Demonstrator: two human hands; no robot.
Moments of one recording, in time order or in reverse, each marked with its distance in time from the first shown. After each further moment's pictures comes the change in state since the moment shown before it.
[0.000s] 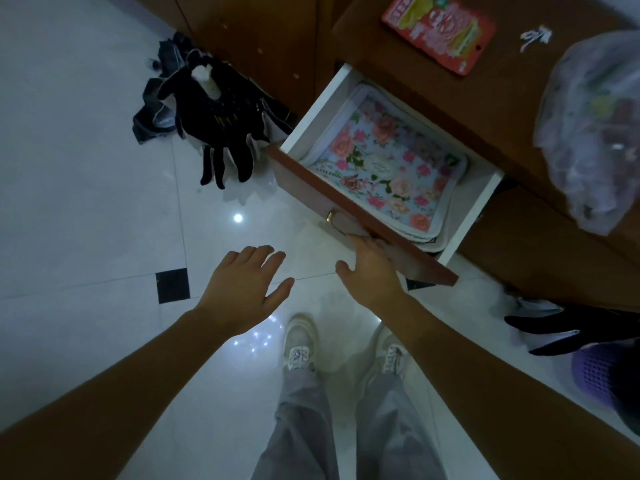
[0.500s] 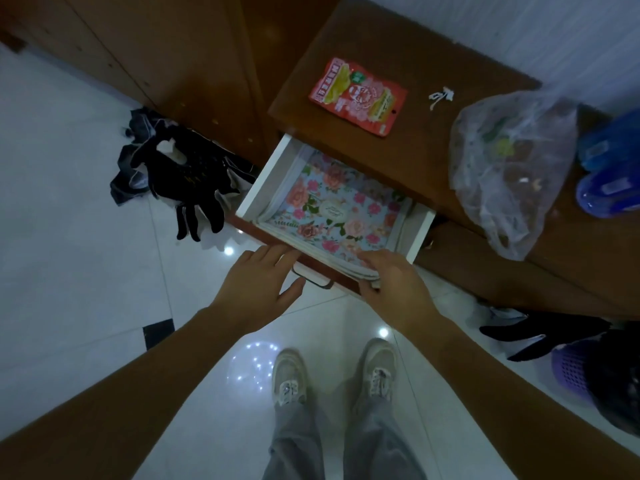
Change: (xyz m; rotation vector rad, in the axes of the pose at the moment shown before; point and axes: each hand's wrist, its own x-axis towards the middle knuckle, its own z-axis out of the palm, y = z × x) left_hand 0.087 0.060 -0.080 -0.039 0.121 0.168; right_hand -0.013 0.037 -0.132 -0.065 0.162 -0.158
